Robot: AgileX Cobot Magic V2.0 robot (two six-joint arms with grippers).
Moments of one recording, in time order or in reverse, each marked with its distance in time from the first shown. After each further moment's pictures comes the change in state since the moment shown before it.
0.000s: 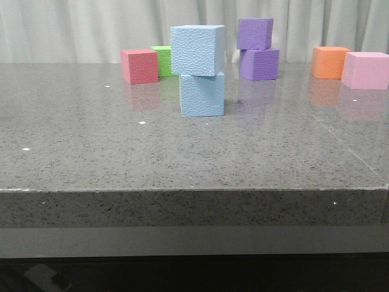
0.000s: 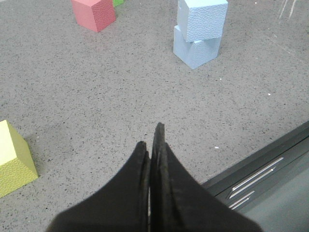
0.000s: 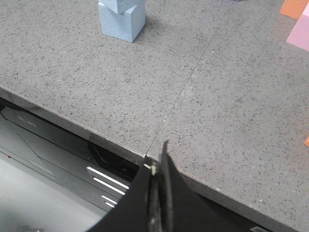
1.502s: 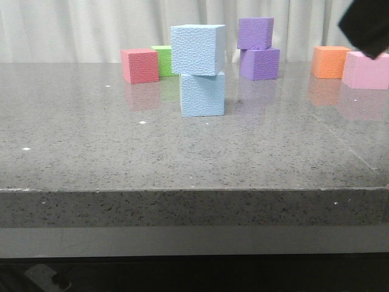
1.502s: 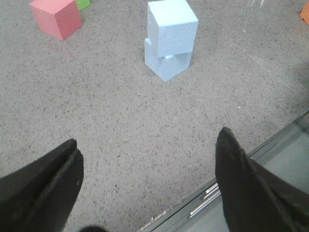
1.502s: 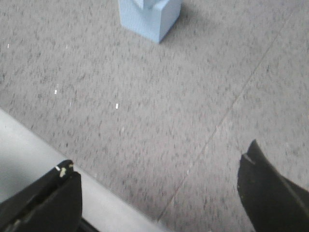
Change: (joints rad) left arm -0.002 0.156 -0.133 -0.128 0.039 0.079; right arm 0.000 0.493 -0.095 0.131 -0.210 -0.204
